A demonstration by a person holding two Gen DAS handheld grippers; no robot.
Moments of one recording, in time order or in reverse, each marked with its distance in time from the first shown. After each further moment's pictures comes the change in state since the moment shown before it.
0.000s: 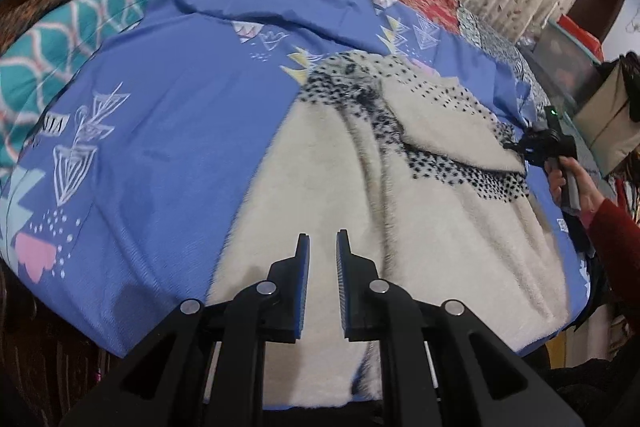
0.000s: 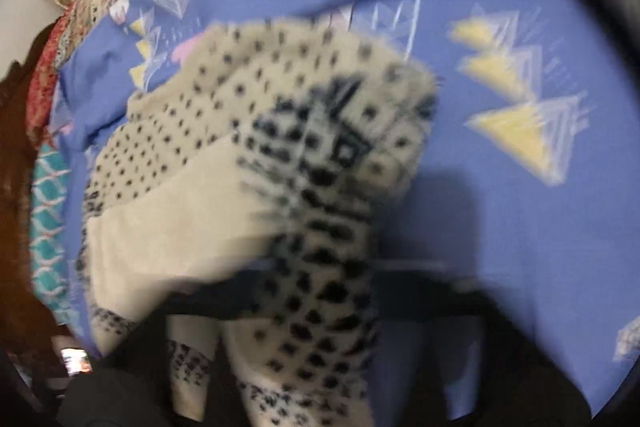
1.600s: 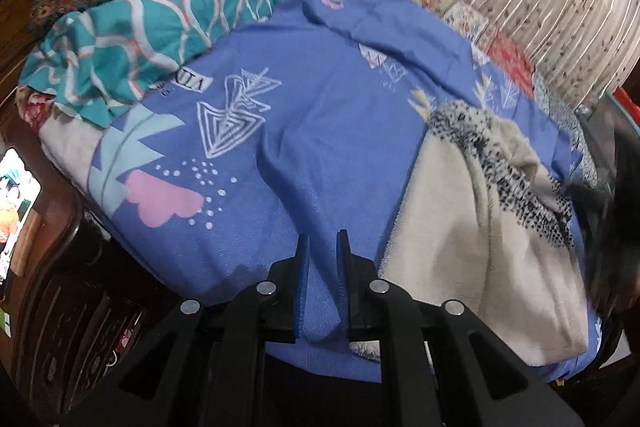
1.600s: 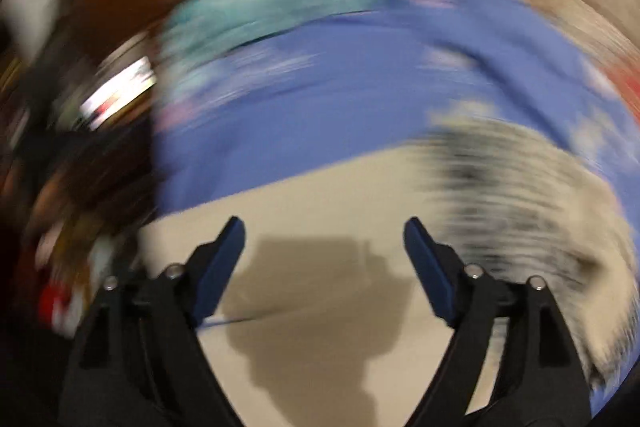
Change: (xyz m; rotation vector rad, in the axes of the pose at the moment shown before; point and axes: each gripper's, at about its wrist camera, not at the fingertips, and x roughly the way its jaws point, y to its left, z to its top) left arm -0.073 0.128 -0.050 -0.245 -0.112 0.154; right arm -0.074 0.375 -0.377 -1.336 0.104 0.385
